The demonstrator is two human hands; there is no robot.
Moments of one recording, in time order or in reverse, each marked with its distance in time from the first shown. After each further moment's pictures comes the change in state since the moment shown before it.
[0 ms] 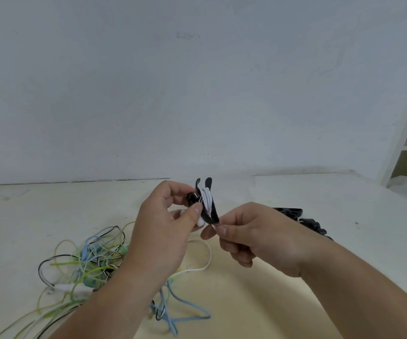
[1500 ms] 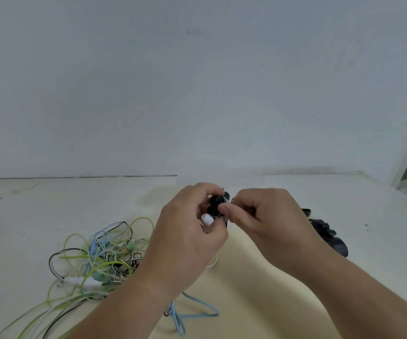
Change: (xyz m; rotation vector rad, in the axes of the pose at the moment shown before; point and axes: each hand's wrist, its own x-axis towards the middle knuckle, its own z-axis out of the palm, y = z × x) left_hand -0.012 0.005 0.002 0.330 -0.157 0.204; right_hand -0.001 -0.011 0.012 -0.481 0.494 -0.339
